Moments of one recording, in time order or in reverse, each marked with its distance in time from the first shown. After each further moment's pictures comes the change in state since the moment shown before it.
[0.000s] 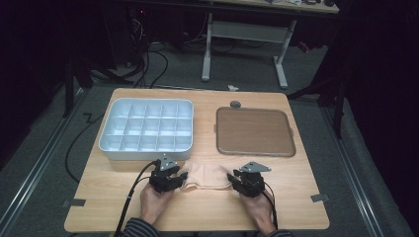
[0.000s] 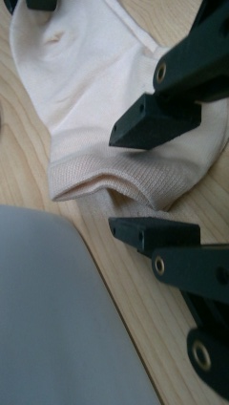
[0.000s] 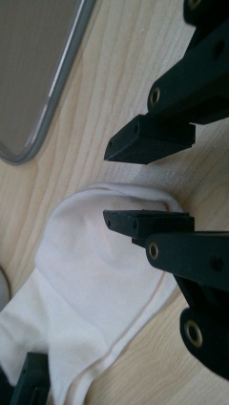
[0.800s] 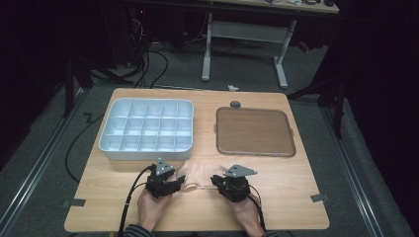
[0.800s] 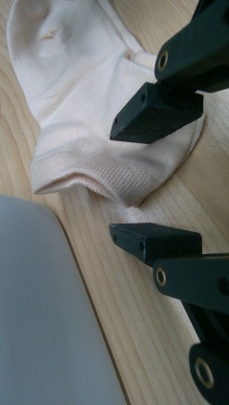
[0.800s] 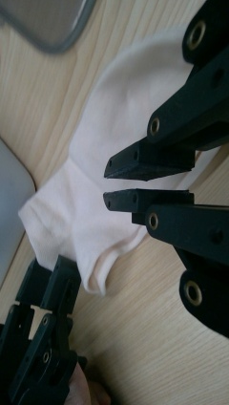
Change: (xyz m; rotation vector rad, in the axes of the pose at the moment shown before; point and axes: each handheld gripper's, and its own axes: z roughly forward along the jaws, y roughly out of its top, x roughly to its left) left arm -0.005 -0.011 -0.010 0.005 0.044 -0.027; right arm 0.053 0.017 0.005 -0.022 0.156 -0.061
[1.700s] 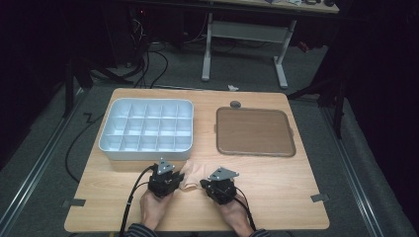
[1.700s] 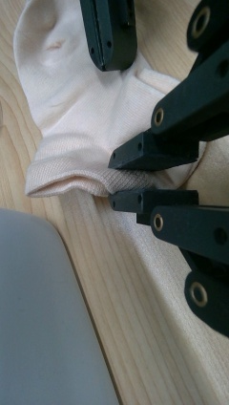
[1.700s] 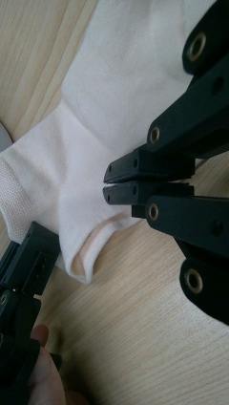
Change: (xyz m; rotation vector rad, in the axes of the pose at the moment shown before) left arm -0.001 0.002 0.004 0.004 -0.049 -0.032; right arm 0.019 -0.003 0.030 0.058 0.007 -0.064
